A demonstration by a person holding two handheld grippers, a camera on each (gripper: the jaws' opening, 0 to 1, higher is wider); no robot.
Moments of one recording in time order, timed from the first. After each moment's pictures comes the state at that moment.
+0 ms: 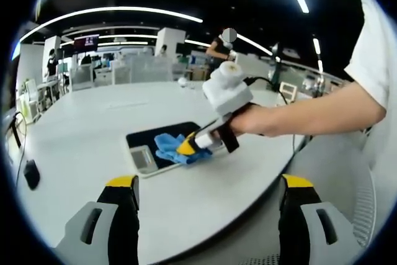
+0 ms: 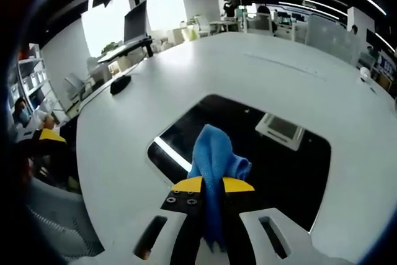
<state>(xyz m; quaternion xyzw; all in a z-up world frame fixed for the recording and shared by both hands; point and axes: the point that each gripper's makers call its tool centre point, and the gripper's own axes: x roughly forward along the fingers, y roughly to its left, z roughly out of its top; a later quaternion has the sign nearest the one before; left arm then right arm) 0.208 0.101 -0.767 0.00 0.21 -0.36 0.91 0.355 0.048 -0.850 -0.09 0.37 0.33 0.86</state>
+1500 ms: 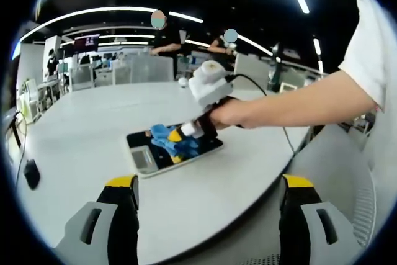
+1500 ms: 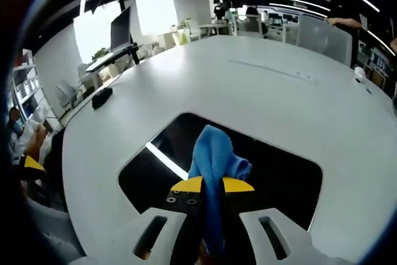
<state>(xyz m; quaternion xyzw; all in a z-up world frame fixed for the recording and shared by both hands) 0.209 0.101 -0.766 0.00 0.21 -0.36 0.91 0.408 0.044 -0.850 -0.08 0.36 0.30 0.88</state>
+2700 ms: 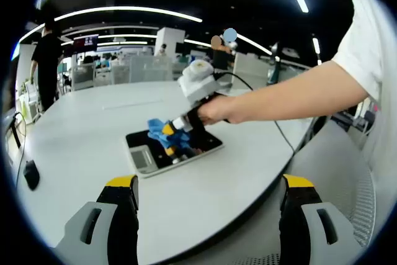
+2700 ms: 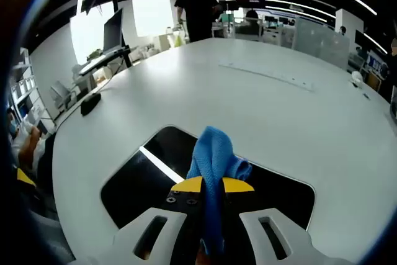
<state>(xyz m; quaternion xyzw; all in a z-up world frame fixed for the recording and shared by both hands) 0.209 0.101 -0.767 0.00 0.21 -0.36 0.91 0.446 0.043 -0.850 -0.08 0.35 0.29 0.89</state>
